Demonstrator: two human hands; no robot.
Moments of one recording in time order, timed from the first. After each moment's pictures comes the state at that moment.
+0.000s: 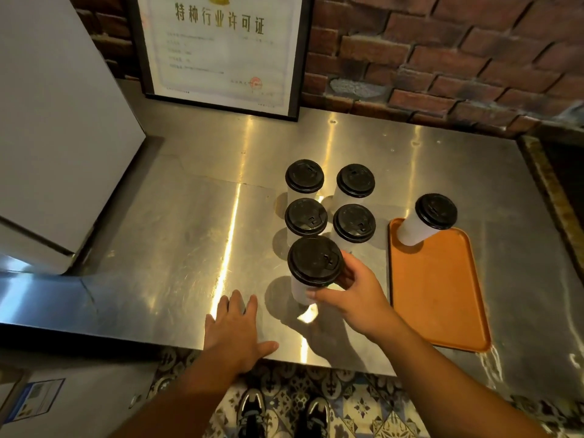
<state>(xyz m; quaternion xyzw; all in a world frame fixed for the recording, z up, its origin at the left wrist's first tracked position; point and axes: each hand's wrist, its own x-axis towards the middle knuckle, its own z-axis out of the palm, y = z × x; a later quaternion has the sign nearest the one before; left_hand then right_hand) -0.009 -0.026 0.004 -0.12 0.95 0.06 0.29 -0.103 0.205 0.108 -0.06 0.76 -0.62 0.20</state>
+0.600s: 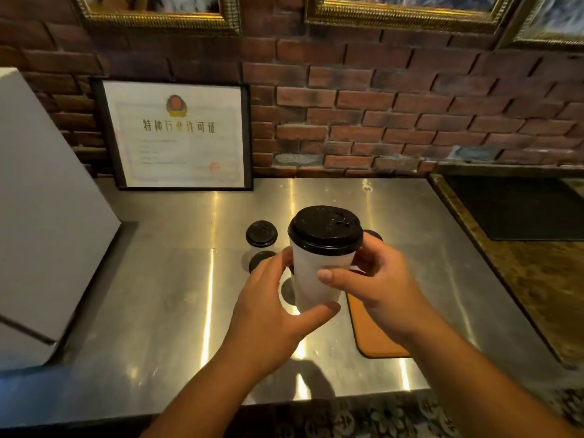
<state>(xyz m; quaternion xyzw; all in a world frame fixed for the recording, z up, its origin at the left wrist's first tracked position) -0.030 0.059 0.263 0.04 0.86 0.51 -0.06 -0.059 0.251 0.314 -0.10 0.75 -0.65 0.03</state>
